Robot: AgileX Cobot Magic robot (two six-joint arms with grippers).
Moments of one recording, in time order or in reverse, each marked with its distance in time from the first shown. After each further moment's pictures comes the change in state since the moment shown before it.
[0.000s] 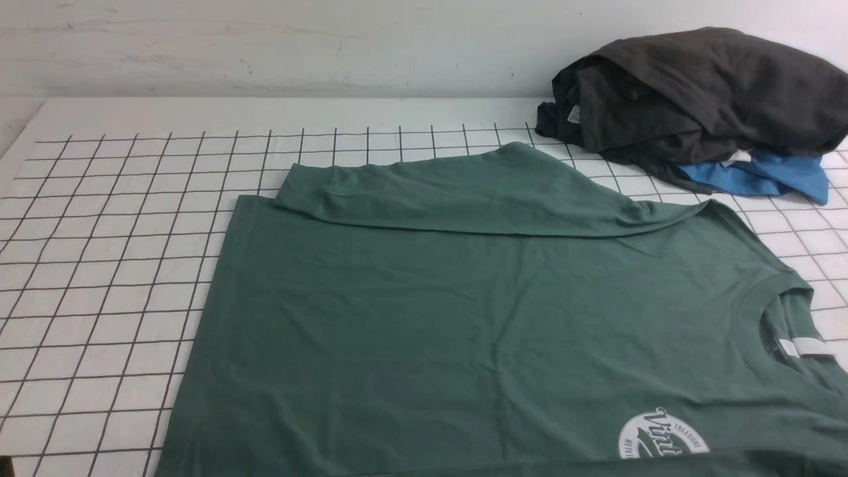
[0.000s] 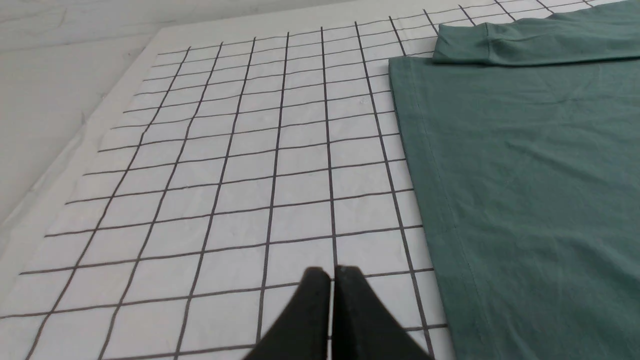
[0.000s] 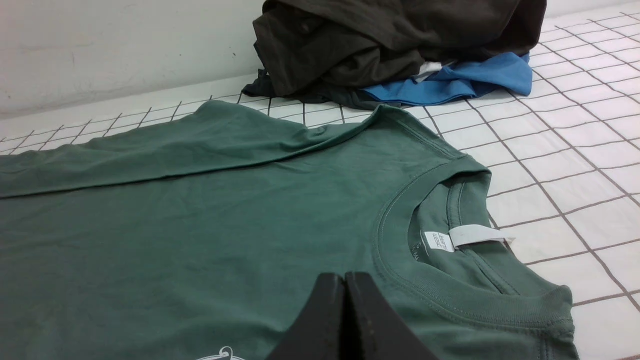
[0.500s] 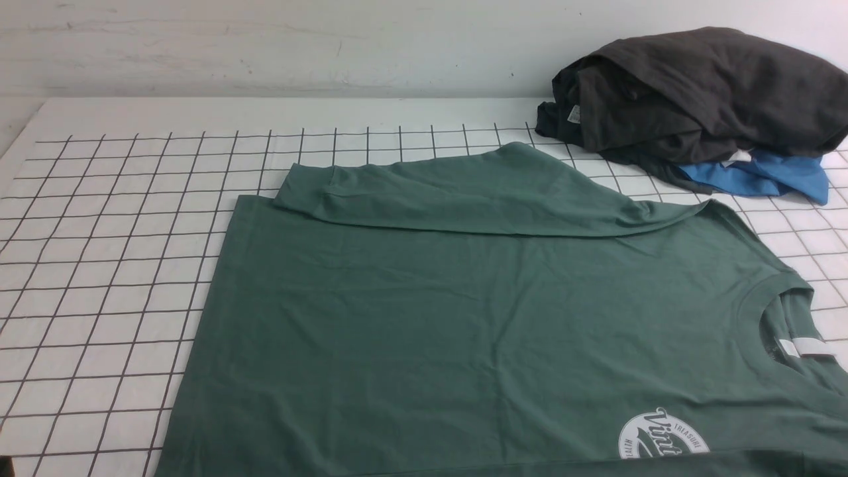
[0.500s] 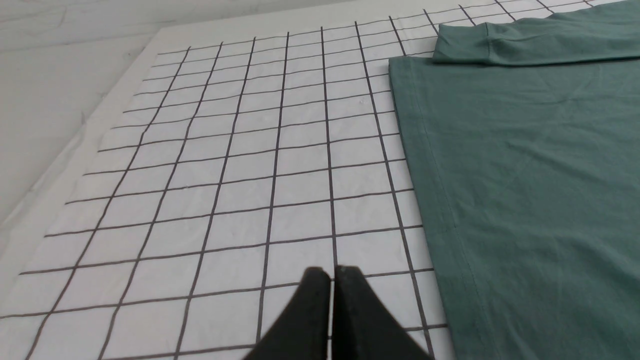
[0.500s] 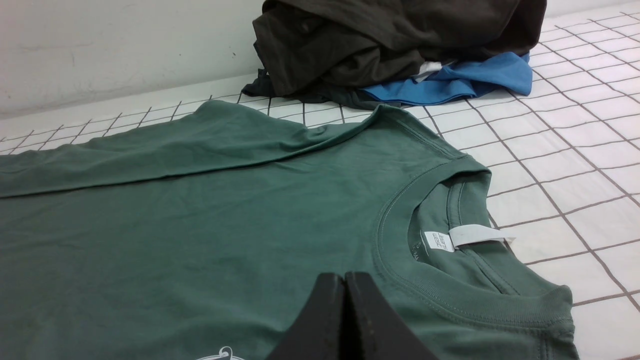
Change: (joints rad) right arm 0.000 0.000 0.000 0.000 0.000 0.000; left arm 0.000 0.000 0.000 0.000 0.000 0.000
